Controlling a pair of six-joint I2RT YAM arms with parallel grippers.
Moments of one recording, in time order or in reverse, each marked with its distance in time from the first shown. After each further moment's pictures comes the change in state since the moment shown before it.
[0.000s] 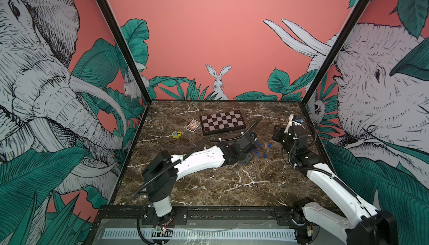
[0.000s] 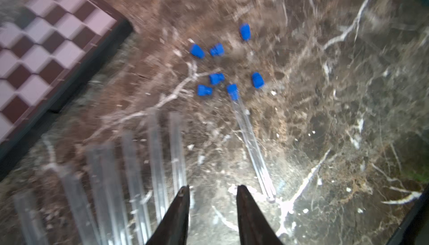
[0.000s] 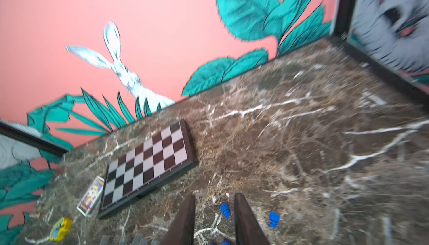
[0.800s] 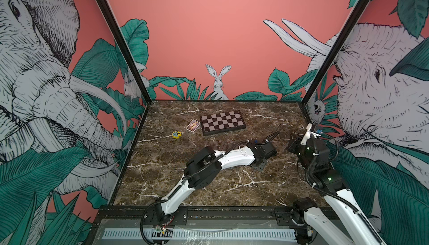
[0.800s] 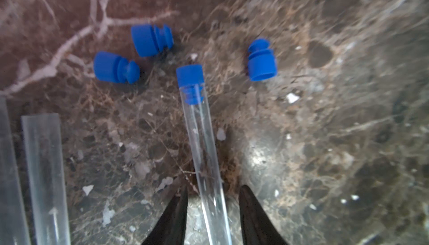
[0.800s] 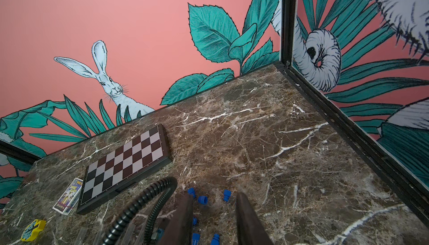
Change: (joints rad) left arm -0.037 0.496 0.436 -0.257 0.029 -0.243; right arm -0.026 -0.311 0.007 -0.320 0.085 -0.076
